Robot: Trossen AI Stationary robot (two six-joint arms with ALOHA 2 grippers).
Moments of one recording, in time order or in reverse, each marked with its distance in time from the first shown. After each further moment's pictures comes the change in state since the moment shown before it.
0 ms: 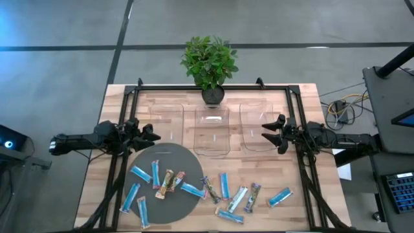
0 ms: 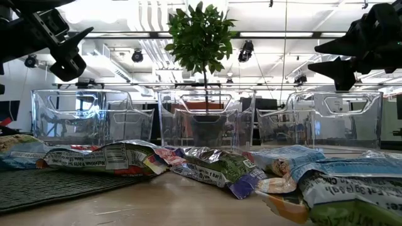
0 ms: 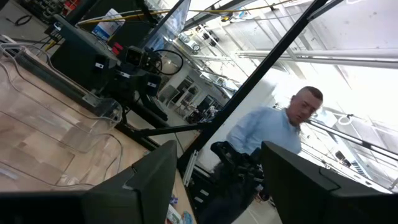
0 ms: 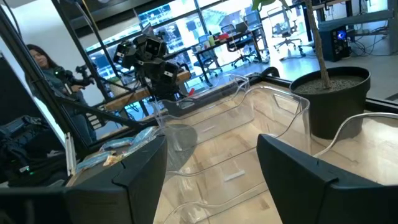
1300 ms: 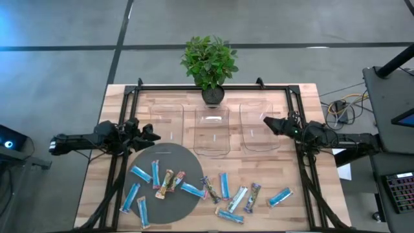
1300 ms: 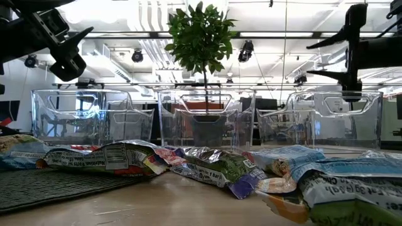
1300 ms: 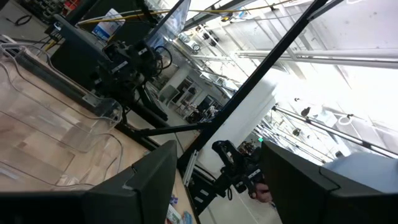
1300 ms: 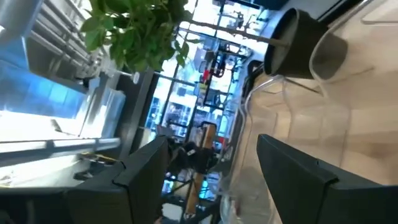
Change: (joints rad) left arm 0.001 0.001 0.000 0.000 0.000 0.000; right arm 0.000 0.044 0.000 0.102 0.269 0.917
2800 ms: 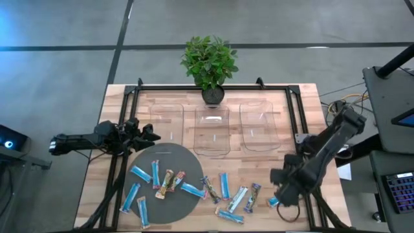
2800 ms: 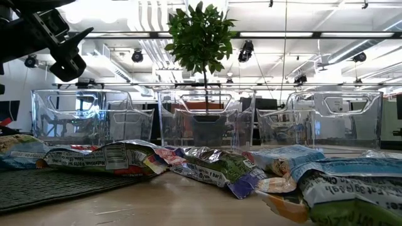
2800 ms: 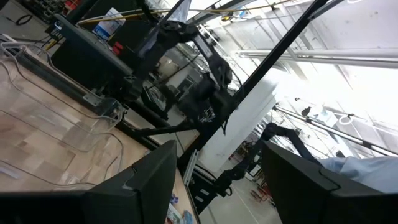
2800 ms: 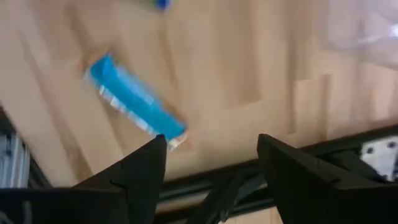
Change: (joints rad) left arm 0.000 0.000 0.000 -0.004 0.000 0.000; right arm 0.869 1.445 1.207 -1.508 -0.410 -0.279
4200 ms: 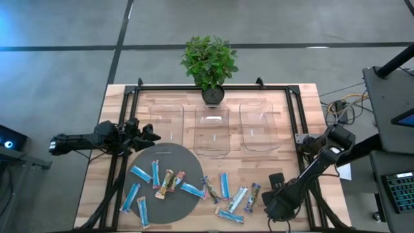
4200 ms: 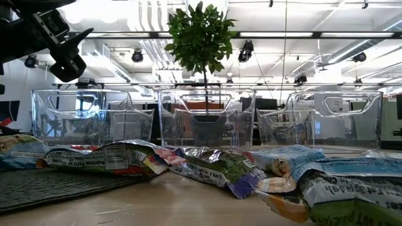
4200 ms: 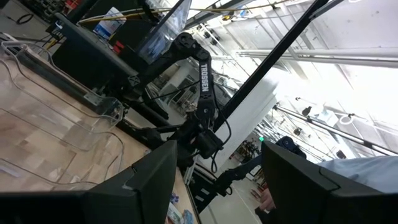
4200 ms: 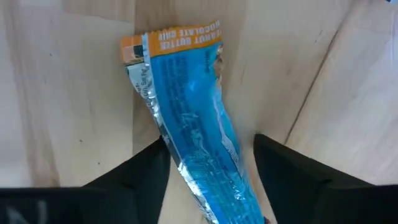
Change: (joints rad) left arm -0.001 0.000 0.000 -0.004 0.000 0.000; right arm 0.069 0.288 -0.217 0.514 -0.105 -0.278
